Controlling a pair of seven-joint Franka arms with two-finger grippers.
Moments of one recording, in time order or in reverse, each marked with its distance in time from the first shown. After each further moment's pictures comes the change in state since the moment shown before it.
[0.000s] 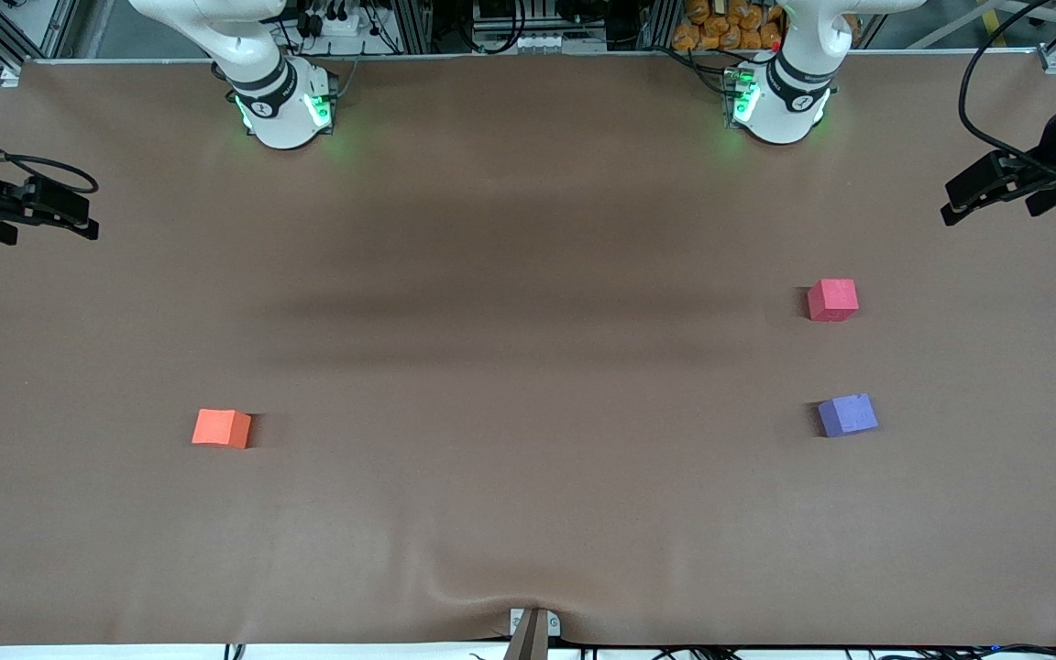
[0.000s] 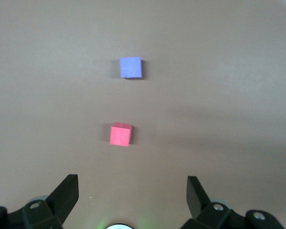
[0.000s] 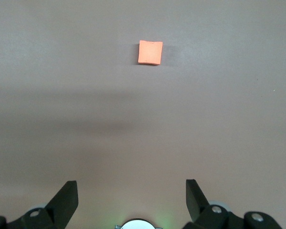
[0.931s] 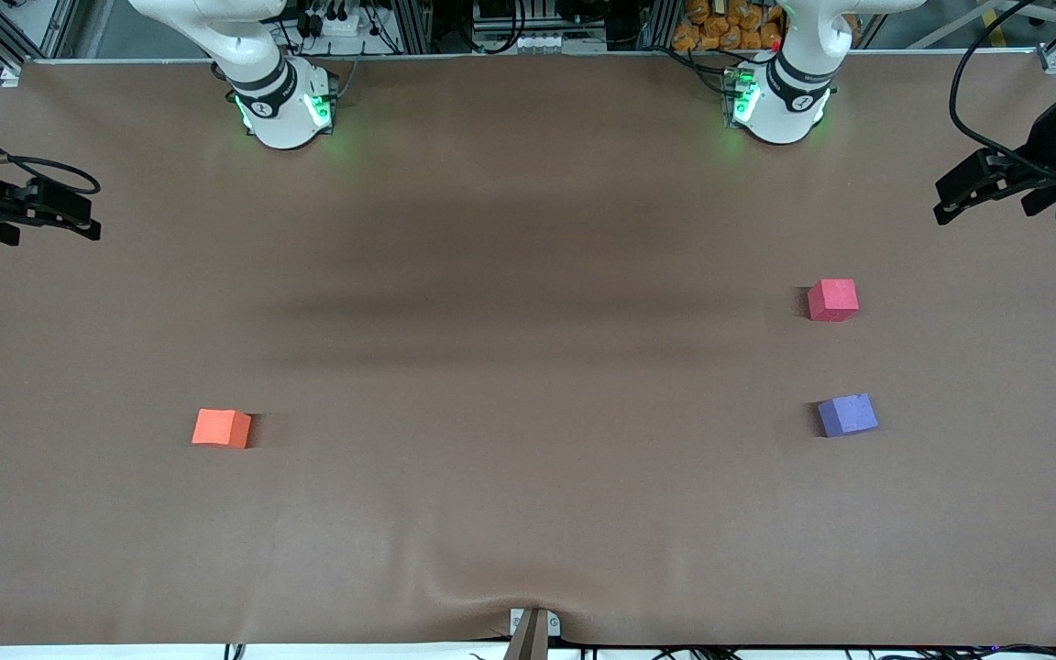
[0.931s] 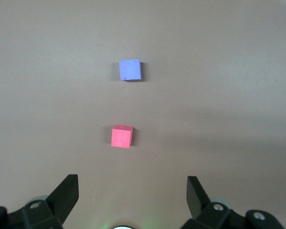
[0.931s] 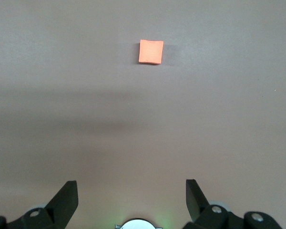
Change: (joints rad) left arm -0.002 0.000 -0.029 0.006 0.008 0.003 -0.003; right arm 0.000 0.002 0.003 -0.002 0.001 0.000 0.000
